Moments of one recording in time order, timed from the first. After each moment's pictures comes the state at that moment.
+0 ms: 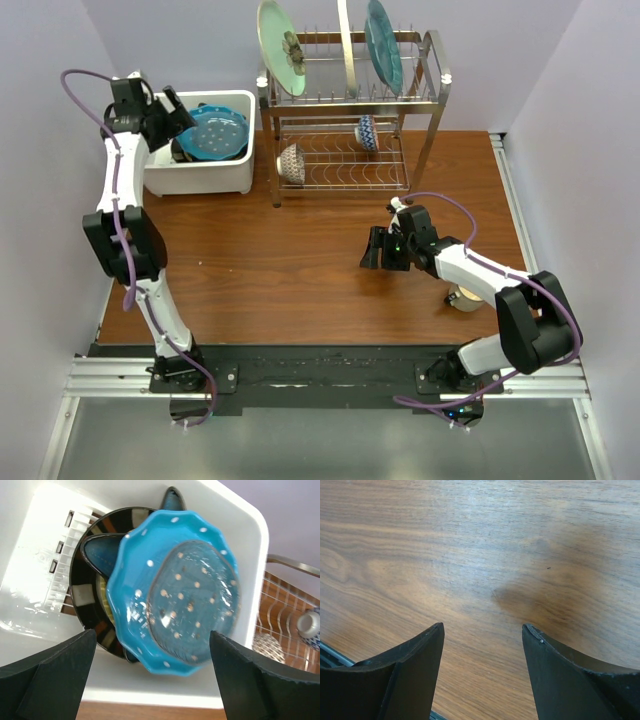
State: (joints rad) left arm 0.21 2.05 2.04 -0.62 0.18 -0.43; right arm 0.41 1.42 0.73 -0.20 -0.22 0.47
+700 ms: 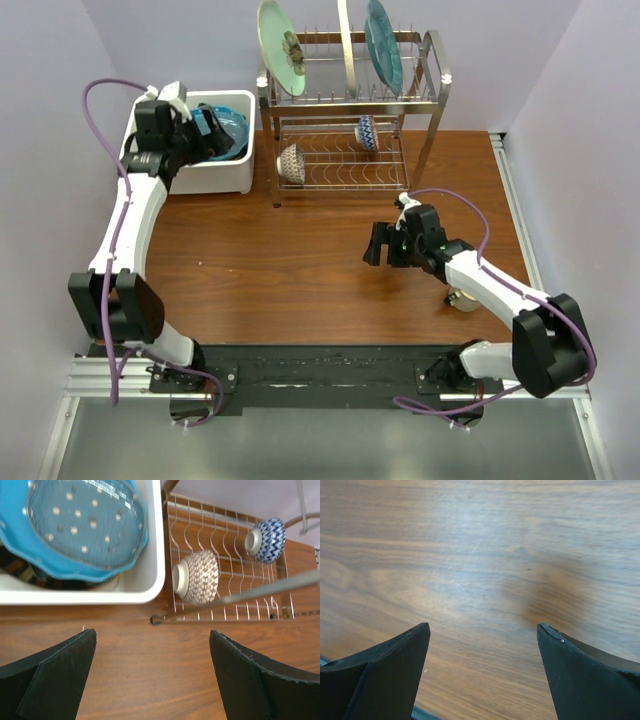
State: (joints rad) left arm 0.02 1.55 1.54 -0.47 0.23 -0.35; right arm 0.41 1.29 0.73 -0.26 -0.13 0.44
